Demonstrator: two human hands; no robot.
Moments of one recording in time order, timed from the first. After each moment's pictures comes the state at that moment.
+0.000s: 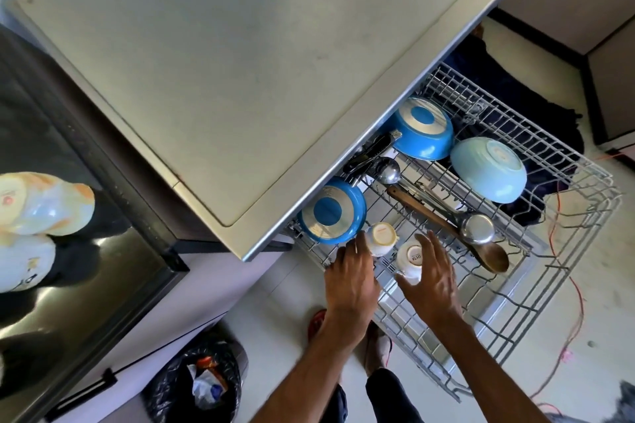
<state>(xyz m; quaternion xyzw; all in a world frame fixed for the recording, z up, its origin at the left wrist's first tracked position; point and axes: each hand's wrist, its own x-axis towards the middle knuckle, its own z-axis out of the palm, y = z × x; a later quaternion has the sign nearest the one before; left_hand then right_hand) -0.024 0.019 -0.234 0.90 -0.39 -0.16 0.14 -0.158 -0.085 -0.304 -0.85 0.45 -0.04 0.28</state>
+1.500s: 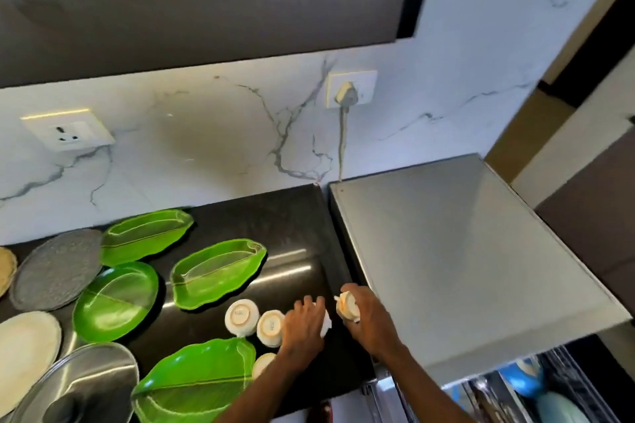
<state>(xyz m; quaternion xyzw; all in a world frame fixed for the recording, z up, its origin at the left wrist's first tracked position) 0.246 0.253 0.037 0.96 -0.20 -0.19 0.02 0.207 0.080 0.001 -0.93 0.05 0.00 0.36</state>
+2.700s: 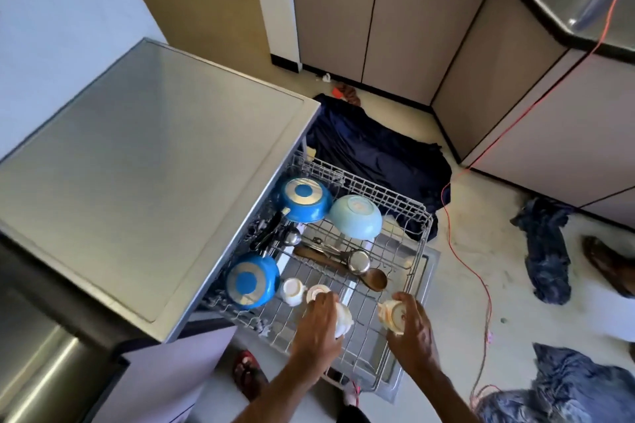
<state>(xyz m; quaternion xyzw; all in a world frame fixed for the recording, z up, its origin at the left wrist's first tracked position) -0.106 -0.032 -0.145 0.77 -0.58 -0.26 0.11 -0.310 -0.116 -0.161 -0.76 0.54 -0.14 0.33</state>
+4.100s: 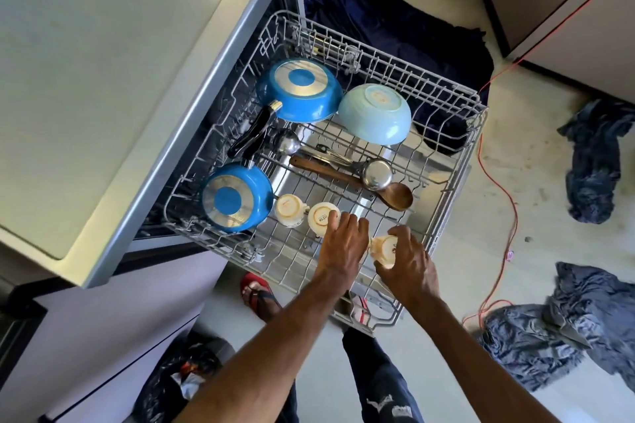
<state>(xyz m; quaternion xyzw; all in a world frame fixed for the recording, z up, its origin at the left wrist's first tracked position) -0.131 -0.066 -0.269 0.71 -0.67 -0.18 -0.16 -0.280 -0.096 -0.272 -0.79 0.55 -0.03 0.27</state>
